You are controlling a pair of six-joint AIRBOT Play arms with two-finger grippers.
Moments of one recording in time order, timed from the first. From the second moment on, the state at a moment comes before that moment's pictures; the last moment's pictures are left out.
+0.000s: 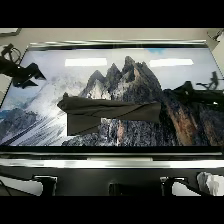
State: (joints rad) left arm 0.16 -1.65 1.97 1.28 -1.57 -1.82; right arm -0.44 -1.33 1.16 -0.72 1.12 1.47
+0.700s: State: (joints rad) left arm 0.18 -1.25 1.49 1.33 -1.61 -1.82; right arm -0.51 -1.52 1.05 -0.67 1.32 1.30
